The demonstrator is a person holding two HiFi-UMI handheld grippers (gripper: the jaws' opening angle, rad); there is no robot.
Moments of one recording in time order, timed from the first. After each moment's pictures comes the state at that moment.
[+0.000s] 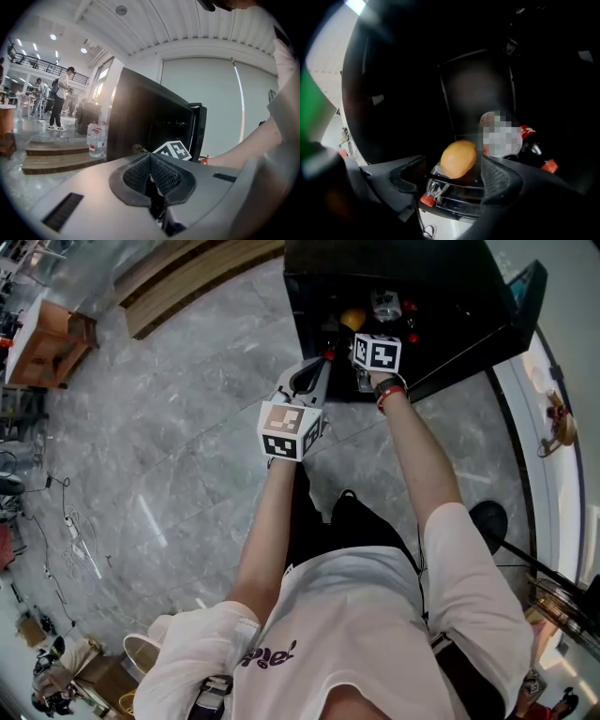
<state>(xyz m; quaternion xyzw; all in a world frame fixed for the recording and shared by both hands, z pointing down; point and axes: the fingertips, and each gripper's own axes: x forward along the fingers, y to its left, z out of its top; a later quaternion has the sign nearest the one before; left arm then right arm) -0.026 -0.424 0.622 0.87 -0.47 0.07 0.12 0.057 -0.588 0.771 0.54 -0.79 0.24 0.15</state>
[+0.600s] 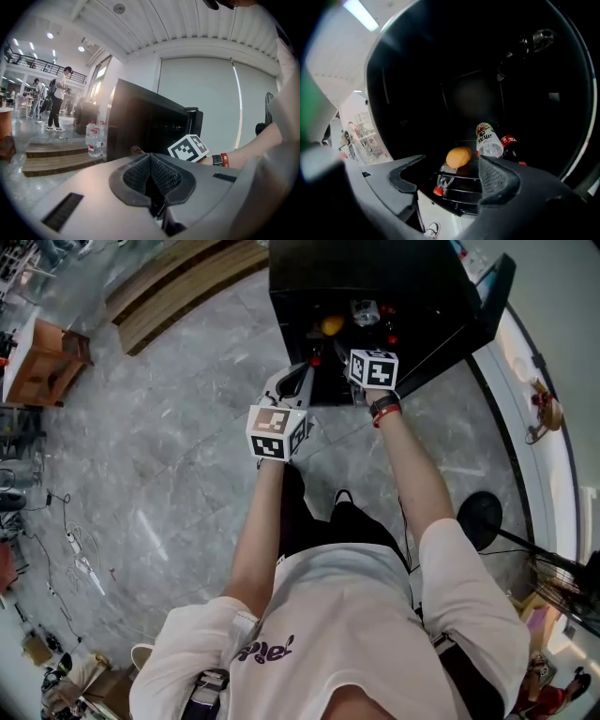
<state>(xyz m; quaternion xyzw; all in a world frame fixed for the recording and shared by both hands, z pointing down) -0.027 -0.407 0.588 0.88 -0.46 0.08 0.12 0.075 -0.534 0.706 0.54 -0.79 0.24 0.13</state>
